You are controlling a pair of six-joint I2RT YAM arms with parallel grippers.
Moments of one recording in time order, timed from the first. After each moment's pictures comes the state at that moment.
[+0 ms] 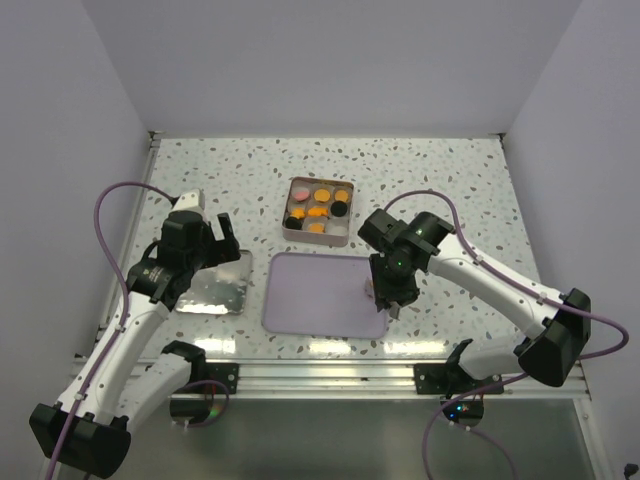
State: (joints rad) left arm -0.29 0.84 0.82 -0.66 -0.19 -0.43; right arm 0.83 1.35 1.27 -1.37 0.02 0.77
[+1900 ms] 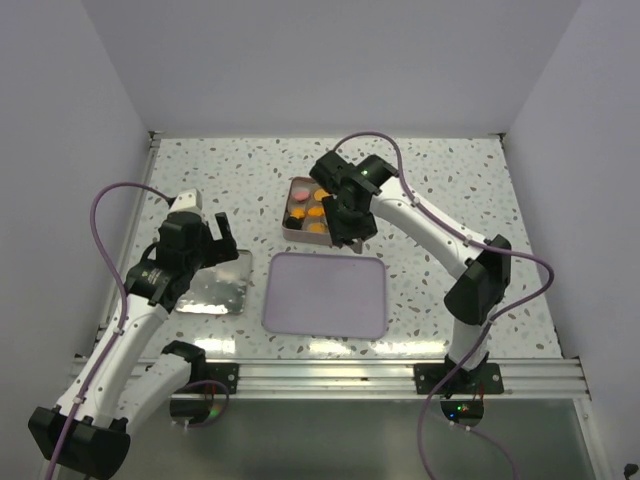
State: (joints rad) left arm -0.29 0.82 0.82 -0.66 -0.23 -0.43; right arm 0.78 1.86 1.91 -1.37 0.22 0.54
